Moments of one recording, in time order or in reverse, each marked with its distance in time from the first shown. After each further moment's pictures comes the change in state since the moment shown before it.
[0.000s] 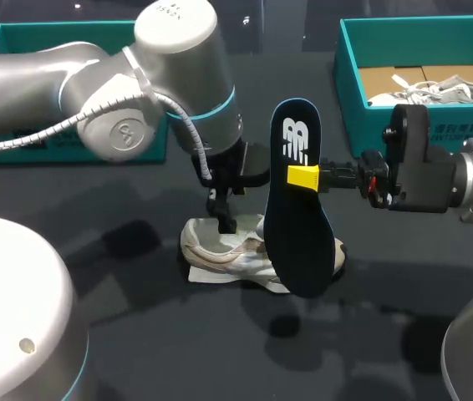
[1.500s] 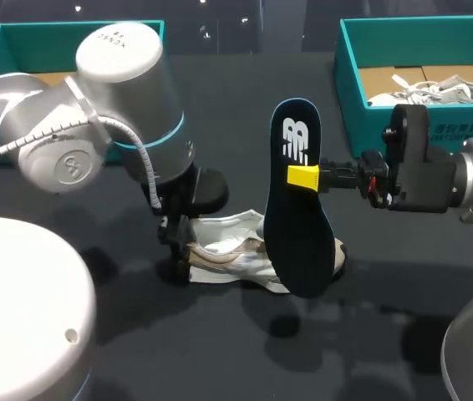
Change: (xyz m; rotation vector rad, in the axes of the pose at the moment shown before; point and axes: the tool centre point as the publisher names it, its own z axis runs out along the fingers) left arm 0.056 0.072 -0.006 -0.040 0.019 -0.039; right arm 0.000 0.000 0.000 0.000 0.000 0.000
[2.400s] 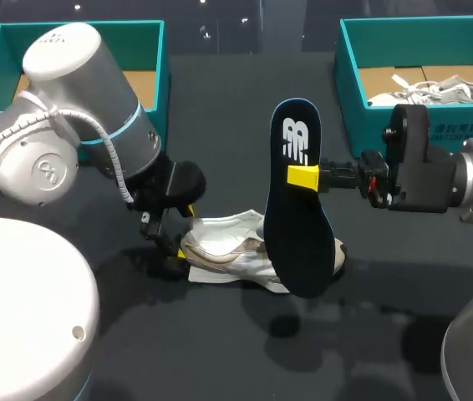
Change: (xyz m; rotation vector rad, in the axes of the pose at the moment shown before) left arm -0.007 0.013 0.003 0.163 0.028 -0.004; right arm 0.000 0.000 0.000 0.000 0.000 0.000
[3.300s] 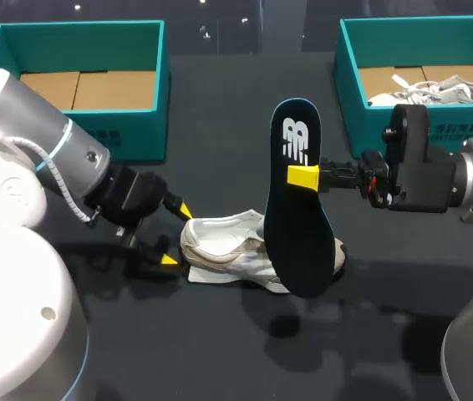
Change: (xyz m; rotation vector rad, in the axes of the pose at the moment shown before) left arm 0.000 0.010 0.014 0.365 -0.028 0.176; right arm 0.000 0.000 0.000 0.000 0.000 0.000
